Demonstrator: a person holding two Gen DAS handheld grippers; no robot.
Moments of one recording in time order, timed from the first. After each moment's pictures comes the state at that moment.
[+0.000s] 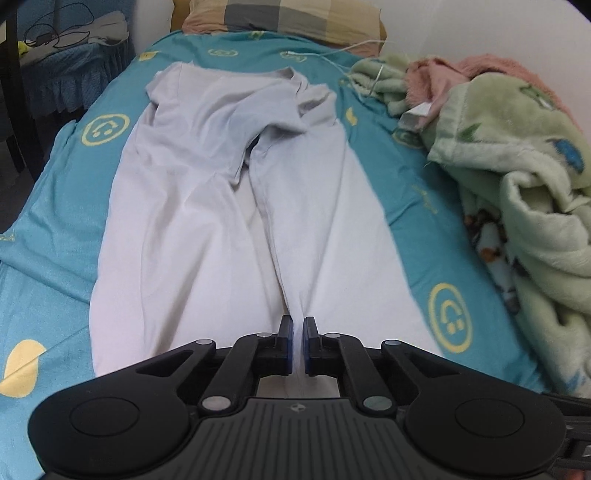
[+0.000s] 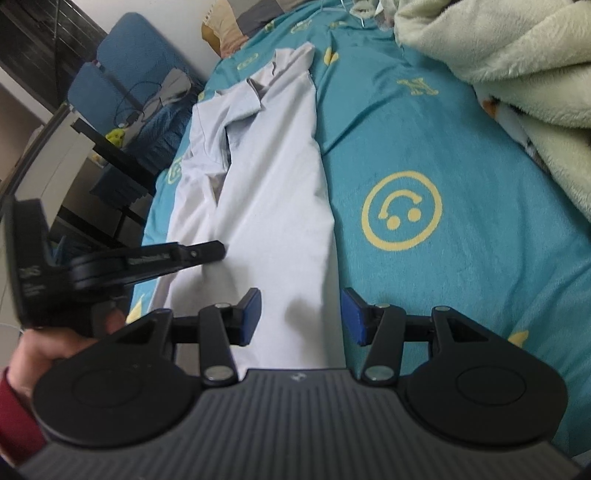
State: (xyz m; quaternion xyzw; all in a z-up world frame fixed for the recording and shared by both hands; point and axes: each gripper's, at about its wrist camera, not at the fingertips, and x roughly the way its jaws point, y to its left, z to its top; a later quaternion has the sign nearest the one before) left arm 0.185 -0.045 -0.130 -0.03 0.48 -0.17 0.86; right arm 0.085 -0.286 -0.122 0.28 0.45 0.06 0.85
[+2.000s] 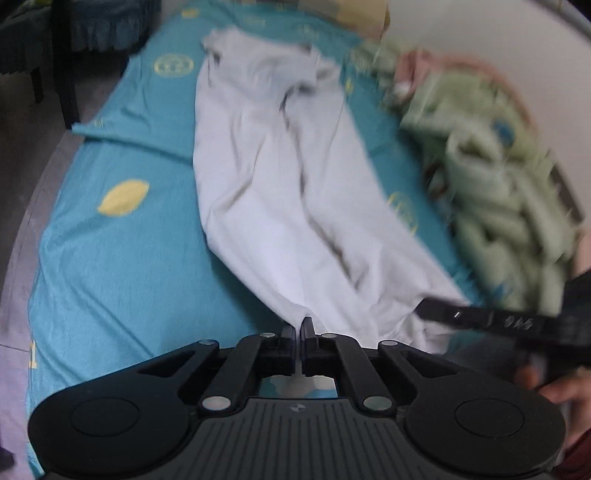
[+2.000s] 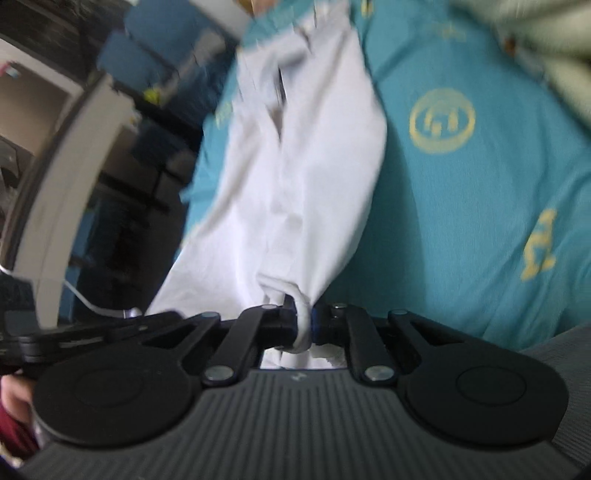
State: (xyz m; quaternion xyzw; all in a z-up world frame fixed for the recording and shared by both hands) left arm 0.036 0.076 -0.017 -0.12 0.52 -0.20 0.83; right arm 0.015 -0.259 -0.088 0.30 0.46 0.12 0.82
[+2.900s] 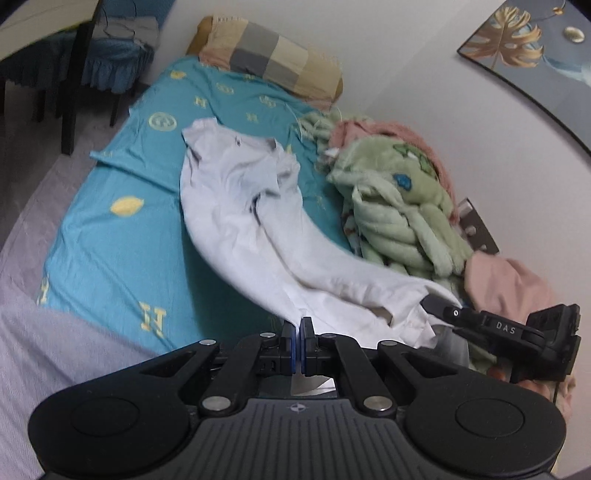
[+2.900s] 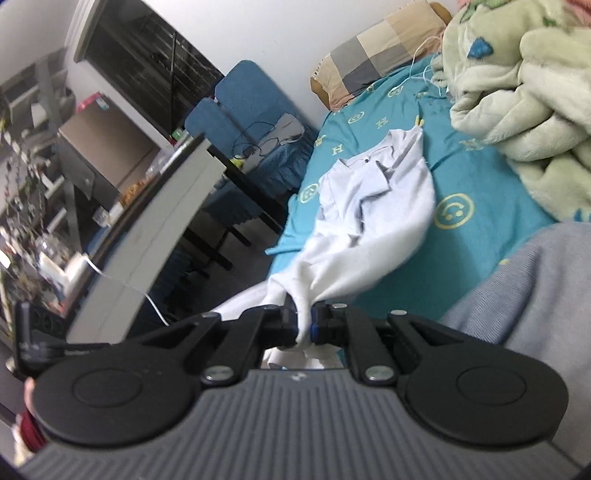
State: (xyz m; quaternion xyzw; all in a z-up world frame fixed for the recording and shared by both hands) left arm -0.097 0.081 0.080 -0.18 0.43 -0.23 0.85; right arm -0.107 -0.292 0.010 0.31 0.32 0.18 0.88
